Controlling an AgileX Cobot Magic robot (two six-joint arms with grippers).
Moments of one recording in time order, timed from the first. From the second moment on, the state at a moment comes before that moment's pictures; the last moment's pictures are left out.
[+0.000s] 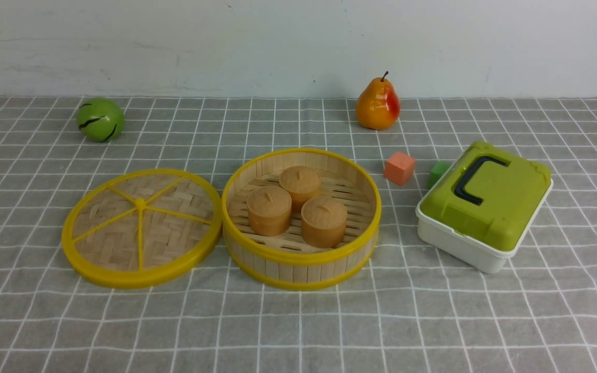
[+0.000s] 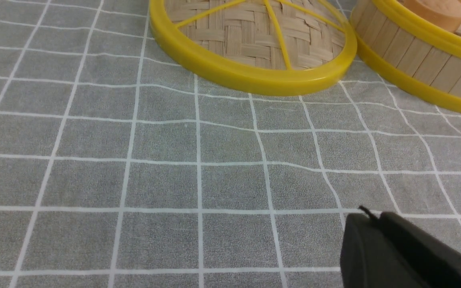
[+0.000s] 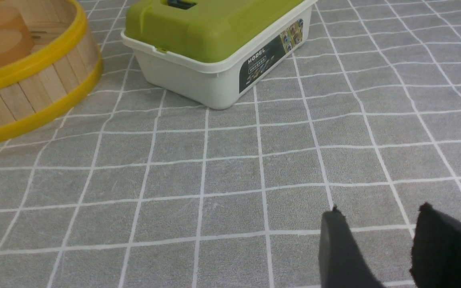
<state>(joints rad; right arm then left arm) 0.00 -0.01 0.02 0.07 0.40 0.10 -0.13 0.07 0.03 -0.07 0.34 -0.15</state>
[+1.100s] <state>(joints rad) 0.00 -0.01 0.02 0.07 0.40 0.10 -0.13 0.07 0.03 -0.07 0.34 -0.15</state>
